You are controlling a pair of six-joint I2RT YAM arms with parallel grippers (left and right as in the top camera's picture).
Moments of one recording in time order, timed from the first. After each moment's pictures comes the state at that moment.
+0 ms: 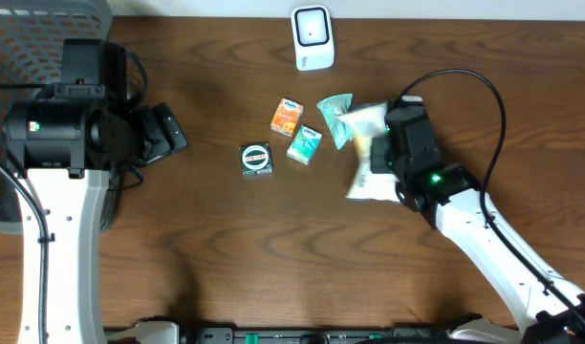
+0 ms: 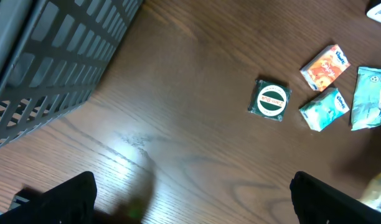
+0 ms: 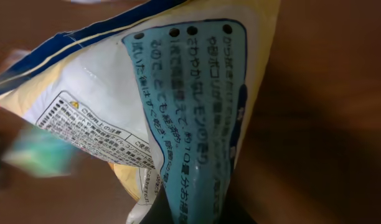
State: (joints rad) left arm -0.02 1.44 1.77 -1.54 -0.06 -0.49; right arm 0.39 1.42 0.94 -0.39 0.29 0.30
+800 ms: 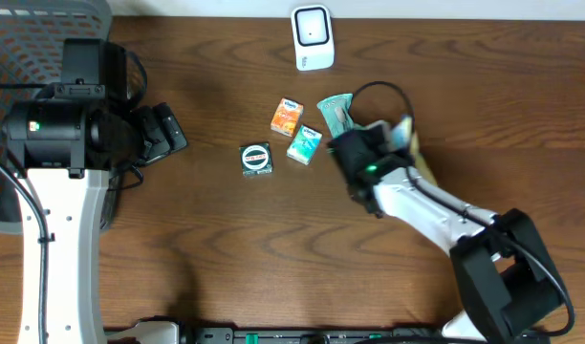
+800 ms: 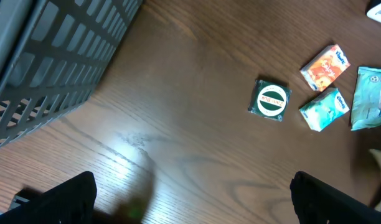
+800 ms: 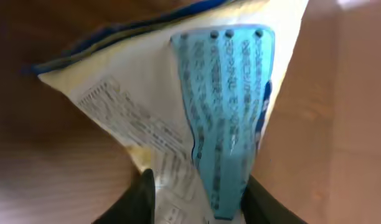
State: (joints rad) left arm -0.02 1.44 1.77 -1.54 -0.06 -0.49; right arm 0.58 1.75 1.03 -0.60 0.79 0.13
